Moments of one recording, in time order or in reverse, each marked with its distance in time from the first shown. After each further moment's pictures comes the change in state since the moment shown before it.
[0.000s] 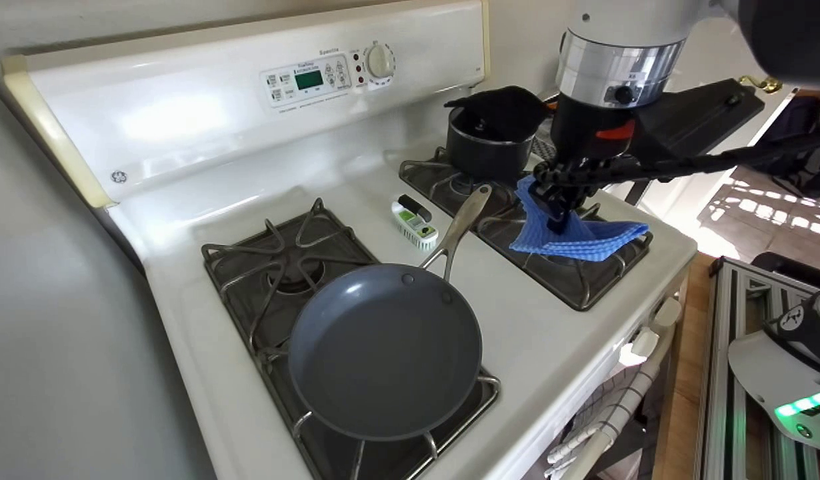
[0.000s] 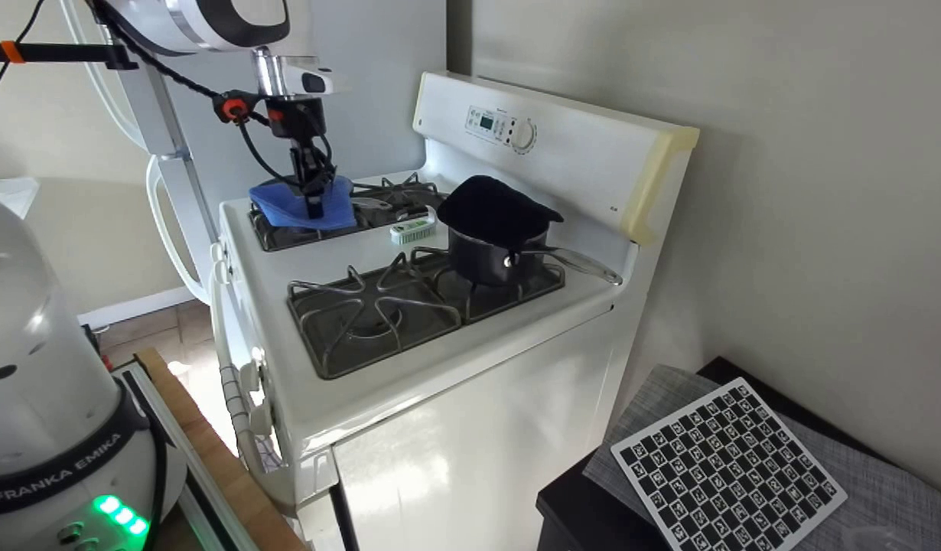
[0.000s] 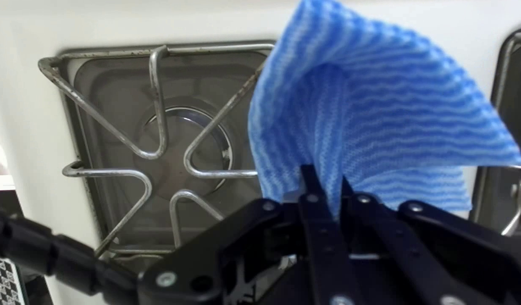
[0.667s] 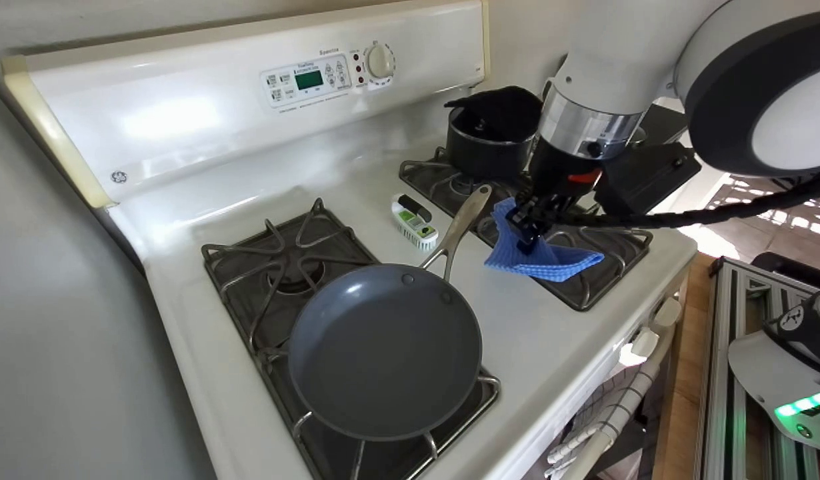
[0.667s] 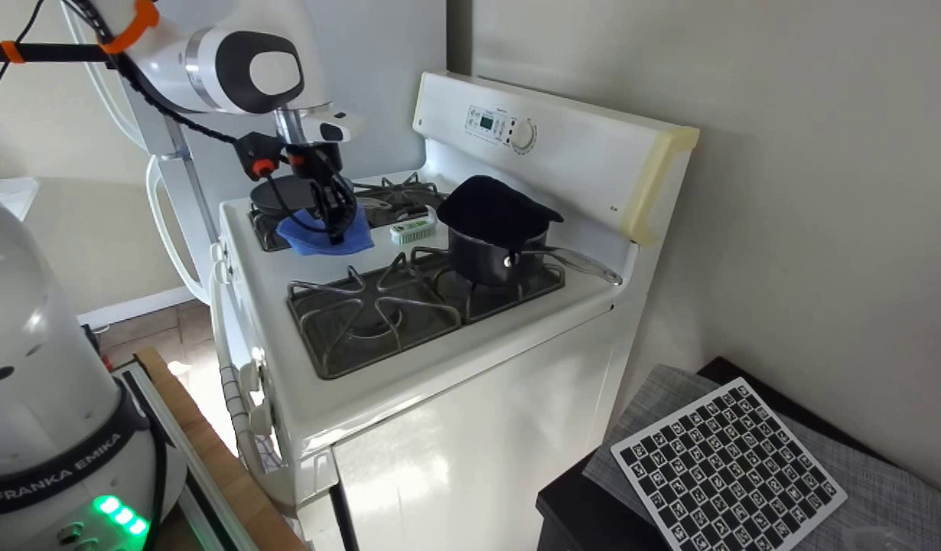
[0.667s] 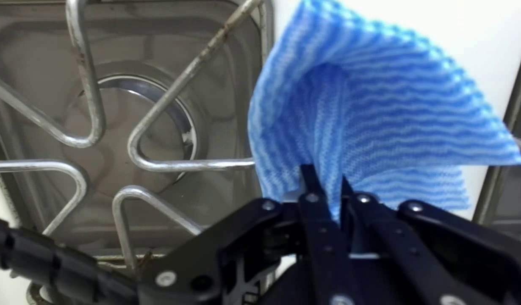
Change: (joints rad) arm -0.019 0.113 -0.005 -0.101 0.000 0.343 -0.047
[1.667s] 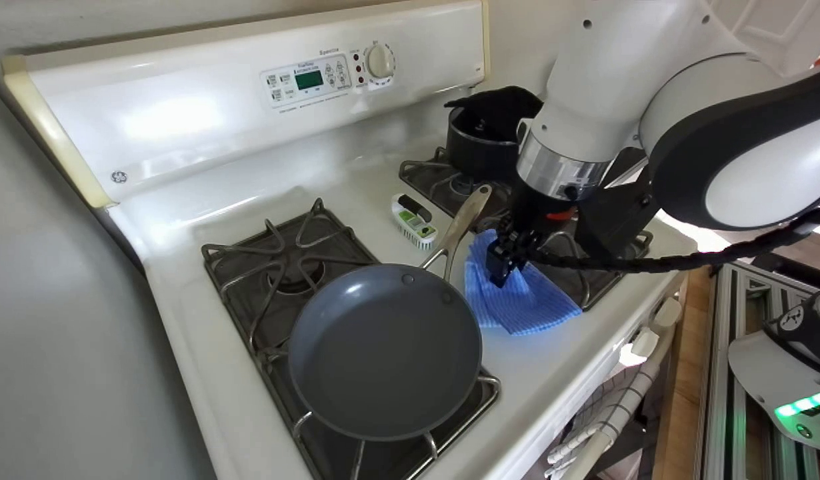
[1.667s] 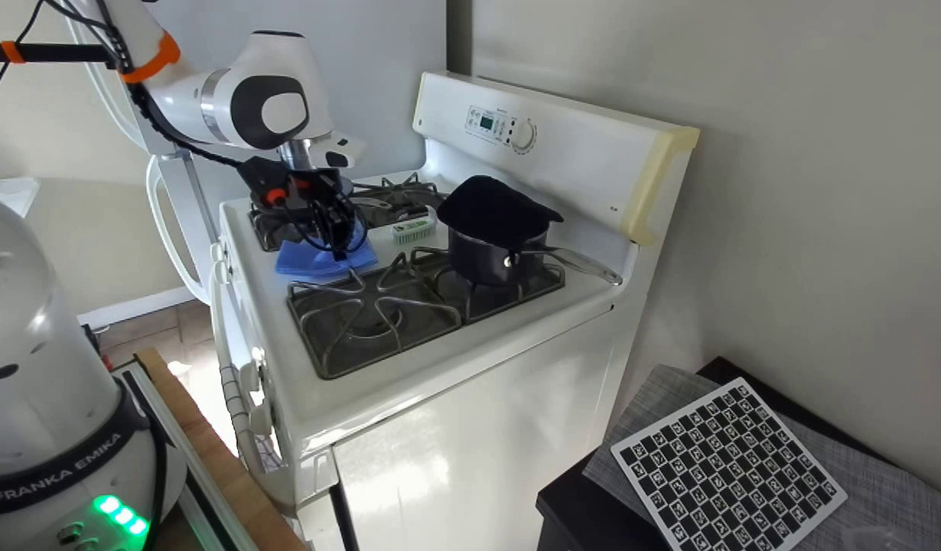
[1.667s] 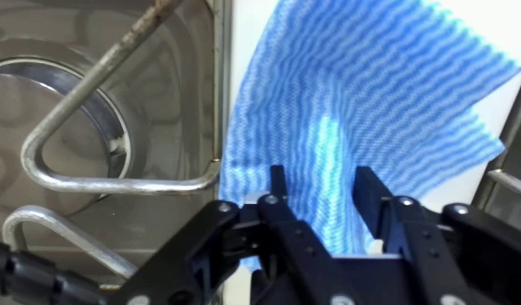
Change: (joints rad) arm 0.036 0.150 0.001 0.002 0.015 0.176 -0.066
